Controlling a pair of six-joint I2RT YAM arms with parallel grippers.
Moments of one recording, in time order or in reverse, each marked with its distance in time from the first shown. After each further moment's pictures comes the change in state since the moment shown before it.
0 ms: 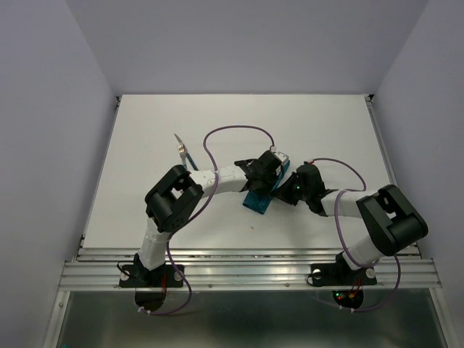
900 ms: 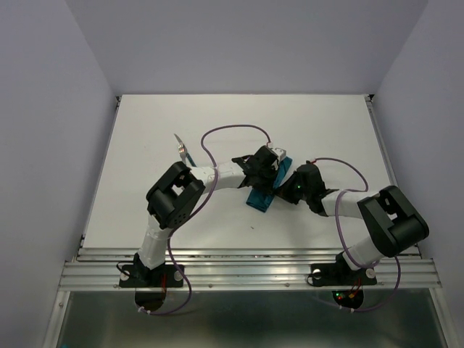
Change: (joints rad) left arm 0.048 0.032 0.005 0.080 0.130 -0.064; right arm 0.000 -0.003 0.007 -0.008 0.026 0.008
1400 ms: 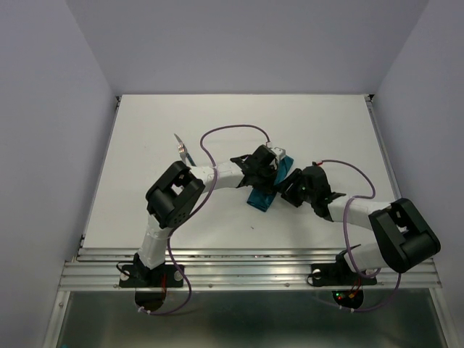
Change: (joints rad) left arm 0.013 0.003 -0.012 0.039 0.043 -0.005; right arm -0.013 -0.138 -0.051 -0.045 0.043 0.035
